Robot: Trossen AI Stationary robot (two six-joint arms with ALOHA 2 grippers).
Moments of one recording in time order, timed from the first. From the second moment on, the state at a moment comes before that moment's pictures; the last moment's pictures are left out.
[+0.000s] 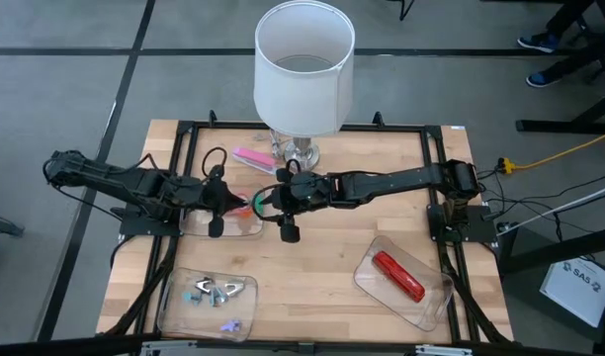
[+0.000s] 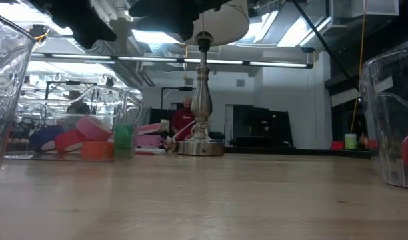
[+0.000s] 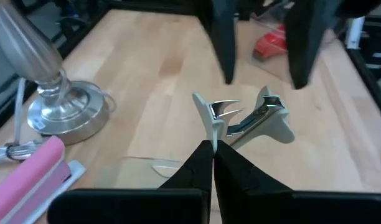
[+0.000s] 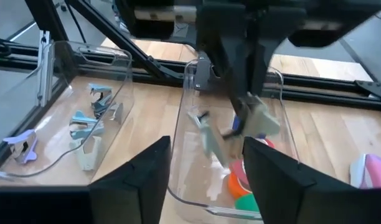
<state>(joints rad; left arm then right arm) -0.20 0.72 0.63 -0.42 -0.31 -0.22 0.09 1.93 1.58 -0.10 -0.02 -0.05</state>
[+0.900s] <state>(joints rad) -0.32 0.70 0.75 -0.68 0.13 -0.26 0.08 1.93 1.58 -0.16 -0.02 0.05</state>
